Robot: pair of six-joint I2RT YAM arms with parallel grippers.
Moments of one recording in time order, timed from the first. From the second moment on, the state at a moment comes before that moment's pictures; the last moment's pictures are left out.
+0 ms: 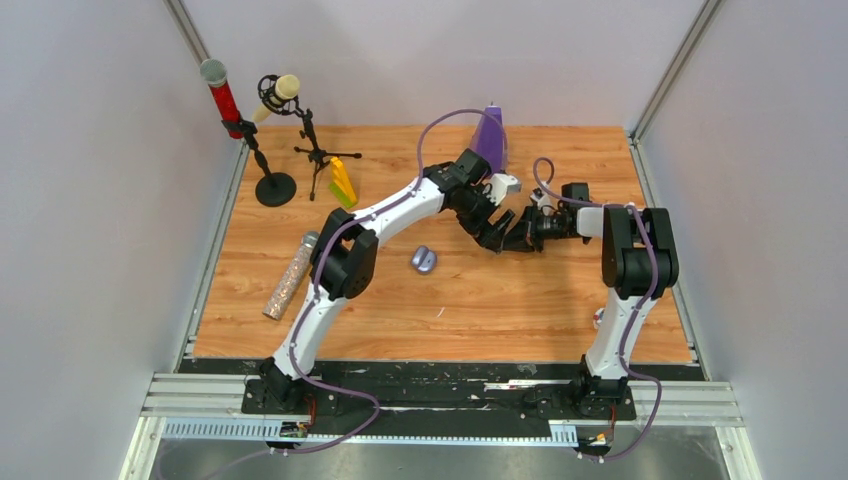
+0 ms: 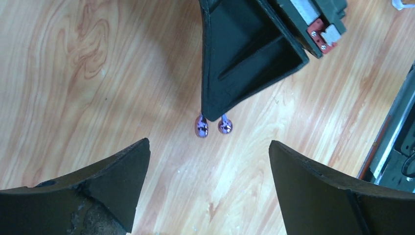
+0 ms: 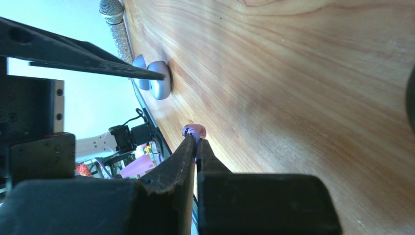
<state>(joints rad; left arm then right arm) -0.75 2.38 2.11 -0.72 0.53 0.11 -0.02 2.01 1.09 -0.20 -1.05 0.40</state>
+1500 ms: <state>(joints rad) -0.53 1.89 1.45 -0.66 0.31 0.28 0.10 1.21 0.91 -0.27 -1.07 -0.16</state>
